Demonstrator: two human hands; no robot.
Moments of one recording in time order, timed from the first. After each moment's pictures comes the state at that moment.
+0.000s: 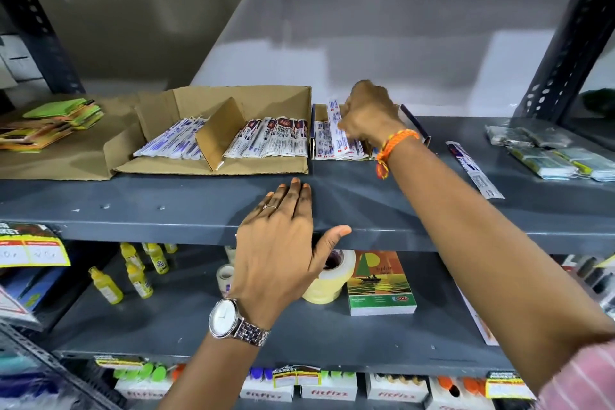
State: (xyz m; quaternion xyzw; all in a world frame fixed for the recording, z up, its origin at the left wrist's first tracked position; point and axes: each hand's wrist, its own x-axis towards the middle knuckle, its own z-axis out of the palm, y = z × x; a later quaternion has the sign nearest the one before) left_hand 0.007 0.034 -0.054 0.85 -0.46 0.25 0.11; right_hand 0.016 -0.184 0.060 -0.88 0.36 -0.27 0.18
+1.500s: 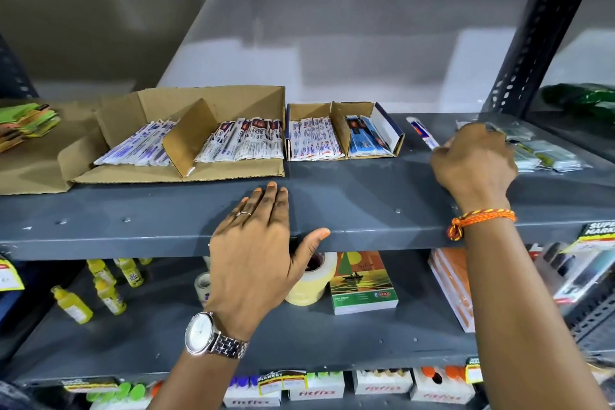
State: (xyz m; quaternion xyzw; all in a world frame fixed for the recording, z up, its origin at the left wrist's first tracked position) left_hand 0.005 0.034 -0.055 0.84 -0.45 0.29 0.11; right_hand -0.135 -0.211 0.007 -0.74 0.55 -0.38 0.04
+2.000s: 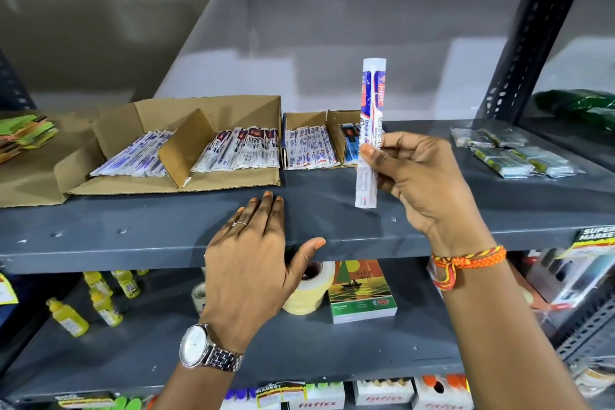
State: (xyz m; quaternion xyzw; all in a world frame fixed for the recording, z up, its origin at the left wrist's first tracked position) left_hand 0.006 0.035 -0.056 0.84 -0.45 0.28 0.10; right_hand -0.116 -0.140 0.024 -0.62 0.20 -0.43 0.62
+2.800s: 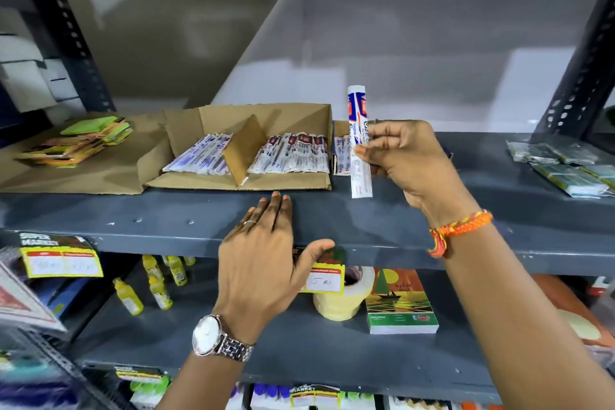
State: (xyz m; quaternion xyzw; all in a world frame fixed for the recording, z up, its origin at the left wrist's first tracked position) left_hand 0.037 0.071 -0.050 0.87 -0.42 0.25 0.11; right_hand -0.046 -0.122 0.044 -0.70 0.21 -0.35 0.58
